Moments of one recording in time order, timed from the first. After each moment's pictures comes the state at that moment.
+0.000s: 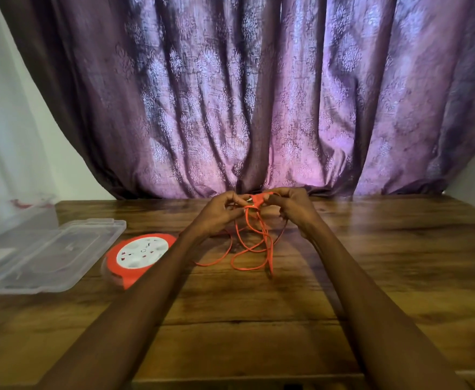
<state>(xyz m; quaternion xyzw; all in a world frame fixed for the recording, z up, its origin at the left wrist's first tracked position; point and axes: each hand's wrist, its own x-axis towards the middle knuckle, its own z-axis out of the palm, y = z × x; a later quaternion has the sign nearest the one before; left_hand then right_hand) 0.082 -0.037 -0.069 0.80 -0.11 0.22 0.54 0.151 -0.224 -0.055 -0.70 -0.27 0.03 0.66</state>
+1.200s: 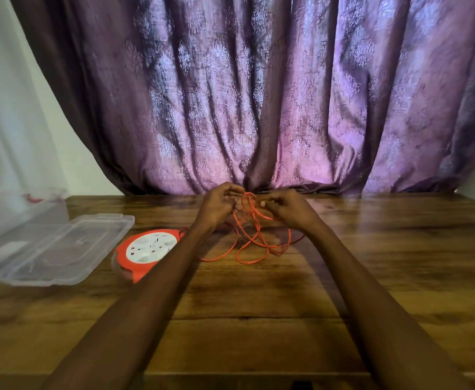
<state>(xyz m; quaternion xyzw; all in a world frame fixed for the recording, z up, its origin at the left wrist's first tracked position) 0.095 -0.019 -0.073 0.80 0.02 0.27 0.54 0.155 -0.212 -0.064 -0.82 -0.40 -0.07 0.40</state>
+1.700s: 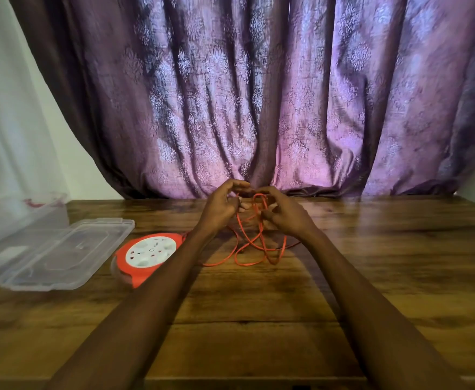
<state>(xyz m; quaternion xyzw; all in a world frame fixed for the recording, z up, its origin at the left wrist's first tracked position) 0.086 -0.034 -0.064 0.78 -0.05 0.30 0.55 0.163 -0.206 -0.075 -0.84 -0.38 -0.12 0.36</state>
